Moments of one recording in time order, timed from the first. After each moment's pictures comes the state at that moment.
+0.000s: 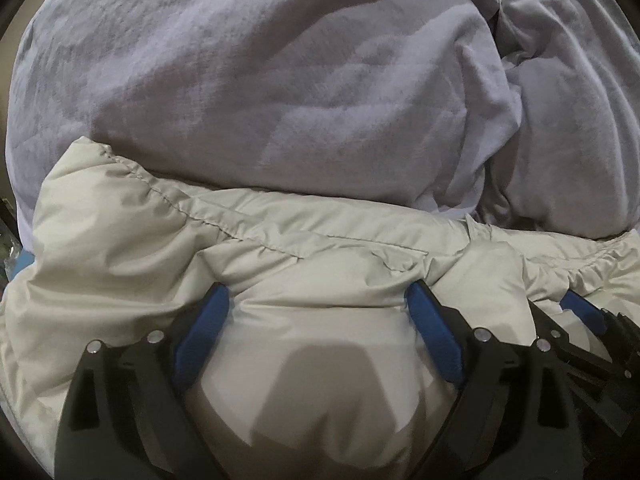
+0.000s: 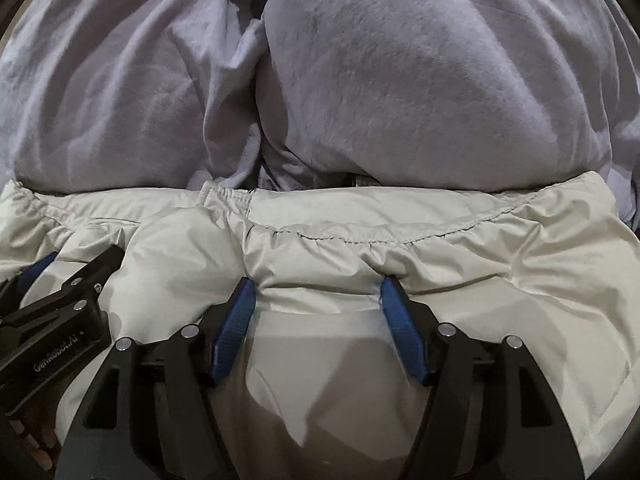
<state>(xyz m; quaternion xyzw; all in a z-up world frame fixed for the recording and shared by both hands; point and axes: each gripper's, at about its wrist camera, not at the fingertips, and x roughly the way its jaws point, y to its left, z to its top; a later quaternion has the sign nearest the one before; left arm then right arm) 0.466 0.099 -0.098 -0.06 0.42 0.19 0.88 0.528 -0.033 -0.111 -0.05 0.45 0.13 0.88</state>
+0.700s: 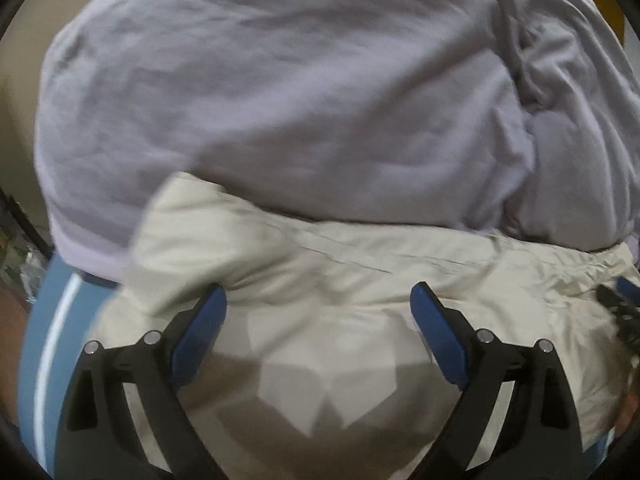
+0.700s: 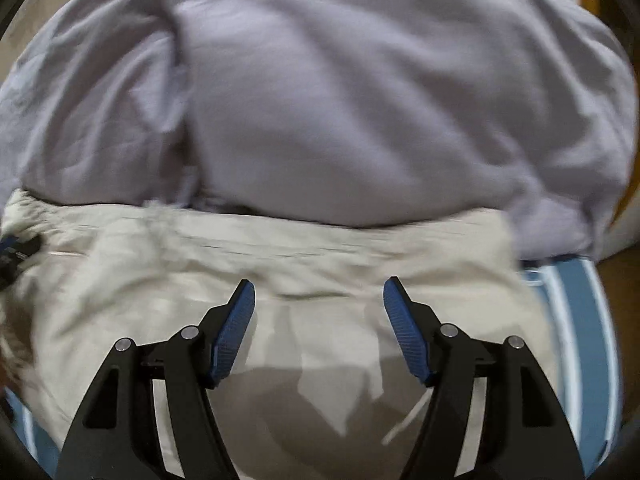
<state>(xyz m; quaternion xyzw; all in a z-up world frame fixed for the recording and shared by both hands) 0.434 0.147 -0.071 -0.06 0.41 0.21 0.89 0.544 -0.085 -0.080 -0.08 0.42 0.11 0.89</state>
